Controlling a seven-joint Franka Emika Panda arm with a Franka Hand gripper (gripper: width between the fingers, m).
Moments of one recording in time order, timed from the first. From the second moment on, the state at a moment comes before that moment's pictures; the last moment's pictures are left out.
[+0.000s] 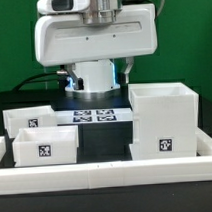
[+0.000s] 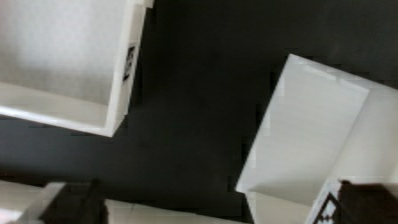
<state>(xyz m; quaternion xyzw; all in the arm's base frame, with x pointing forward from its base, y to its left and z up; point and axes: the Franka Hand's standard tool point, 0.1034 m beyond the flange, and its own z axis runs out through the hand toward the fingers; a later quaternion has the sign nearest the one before) 0.550 -0.026 0.123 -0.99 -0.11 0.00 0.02</state>
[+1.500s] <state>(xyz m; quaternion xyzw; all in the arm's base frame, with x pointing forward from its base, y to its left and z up) 0.510 -0.078 0.010 -1.00 -0.04 0.02 0.02</state>
